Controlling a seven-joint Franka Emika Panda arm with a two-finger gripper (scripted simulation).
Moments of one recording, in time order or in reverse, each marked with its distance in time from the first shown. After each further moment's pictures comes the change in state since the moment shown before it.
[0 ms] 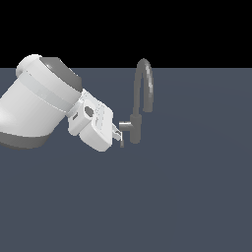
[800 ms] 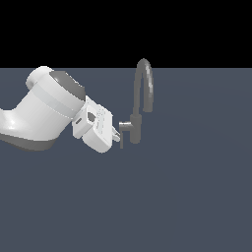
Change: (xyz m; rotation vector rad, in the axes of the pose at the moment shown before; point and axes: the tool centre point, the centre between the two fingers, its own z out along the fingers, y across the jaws) arm -0.020 -0.025 0.017 0.007 -0.002 0.013
